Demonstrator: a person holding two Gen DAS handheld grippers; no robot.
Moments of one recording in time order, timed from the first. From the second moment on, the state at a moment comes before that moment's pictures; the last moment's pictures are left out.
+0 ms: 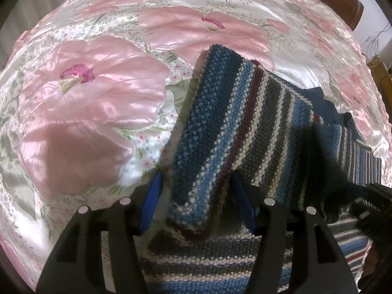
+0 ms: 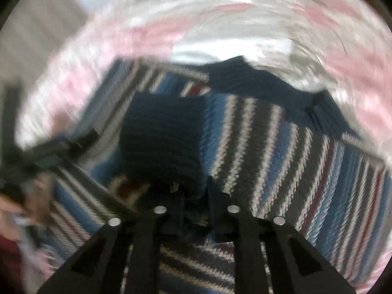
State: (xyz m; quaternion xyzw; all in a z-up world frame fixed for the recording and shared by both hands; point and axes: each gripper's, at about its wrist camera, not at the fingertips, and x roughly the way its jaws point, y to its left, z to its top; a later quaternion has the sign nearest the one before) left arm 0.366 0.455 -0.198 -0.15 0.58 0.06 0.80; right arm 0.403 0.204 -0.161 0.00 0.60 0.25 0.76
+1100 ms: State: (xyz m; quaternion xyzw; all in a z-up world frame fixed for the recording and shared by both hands) left arm 0.347 0.402 -0.189 -0.02 0.54 0.10 0.83; right arm 0.410 0.017 -0.182 0.12 0.59 0.15 0.78
